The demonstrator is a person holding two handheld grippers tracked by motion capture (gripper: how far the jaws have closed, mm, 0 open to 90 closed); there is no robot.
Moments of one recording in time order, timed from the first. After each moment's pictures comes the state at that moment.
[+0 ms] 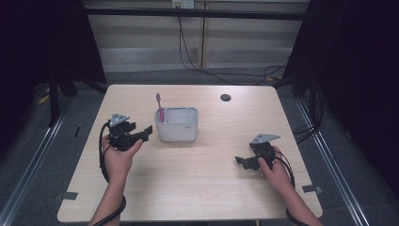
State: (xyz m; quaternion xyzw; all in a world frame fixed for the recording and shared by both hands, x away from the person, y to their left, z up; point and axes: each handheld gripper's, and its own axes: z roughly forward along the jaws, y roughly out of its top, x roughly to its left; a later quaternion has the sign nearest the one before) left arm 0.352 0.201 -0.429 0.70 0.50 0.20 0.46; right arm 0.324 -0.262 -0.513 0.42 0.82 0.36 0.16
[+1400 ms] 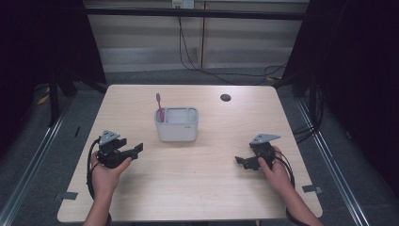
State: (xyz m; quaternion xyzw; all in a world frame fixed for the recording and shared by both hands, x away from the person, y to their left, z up) left arm 0.323 0.238 -0.466 0.72 0.50 0.19 0.44; right arm 0.324 -0.262 -0.513 0.42 0.82 0.36 0.16
